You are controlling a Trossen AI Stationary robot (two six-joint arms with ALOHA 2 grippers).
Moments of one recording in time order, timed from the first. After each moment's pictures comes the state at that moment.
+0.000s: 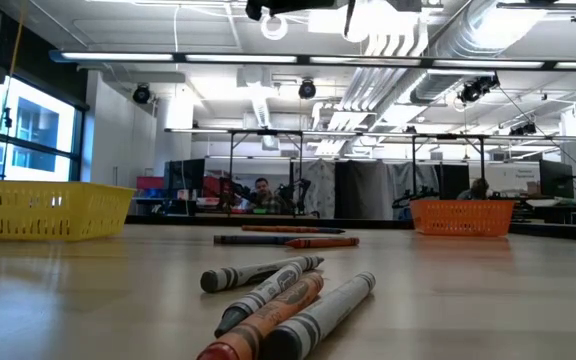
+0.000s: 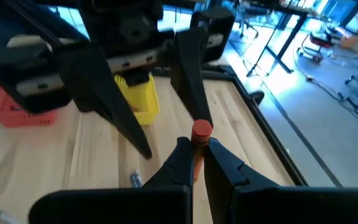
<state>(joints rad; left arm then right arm) -0.19 1.57 1.08 0.37 -0.51 0.15 0.26 1.22 1.13 -0.33 0.52 -0.01</state>
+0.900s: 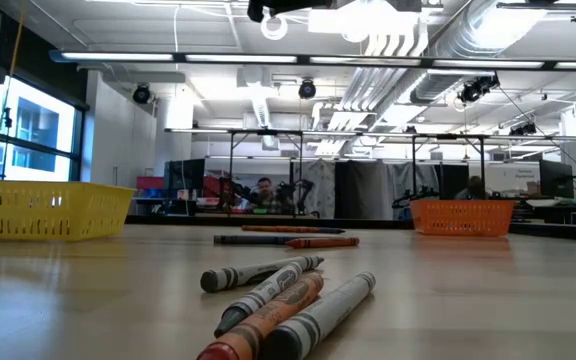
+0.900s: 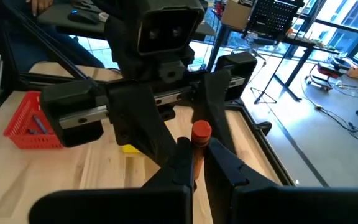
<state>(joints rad) -0.16 1.57 1.08 0.42 -0.49 0.13 0.26 1.22 1.13 -0.21 0.46 -0.10</state>
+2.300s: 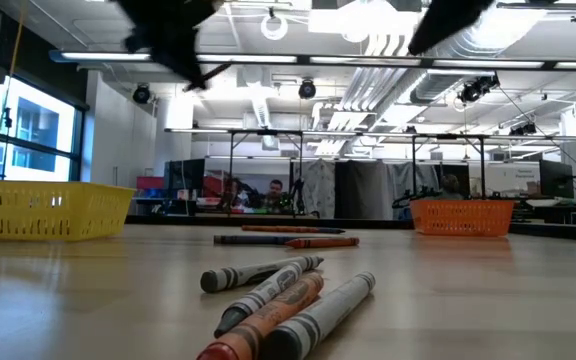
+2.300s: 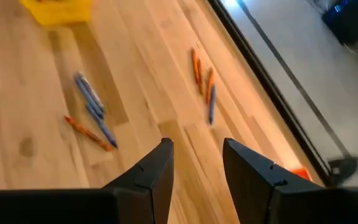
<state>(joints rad) -0.18 1.33 1.08 -0.83 -0.78 -0.68 0.26 1.22 1.17 -0.93 0.64 0.39</state>
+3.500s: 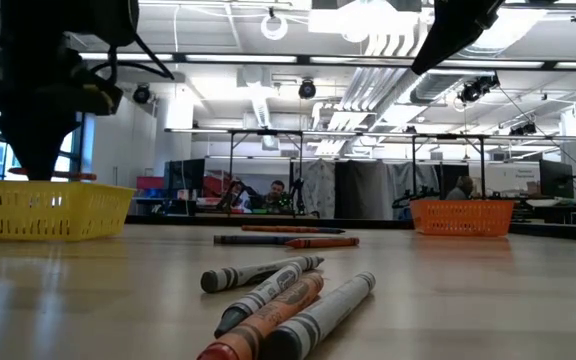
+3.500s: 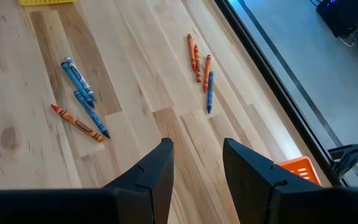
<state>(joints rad) -0.25 1.31 0.79 -1.11 -0.19 -1.30 0.26 1.22 1.10 -0.88 0.65 0.40</state>
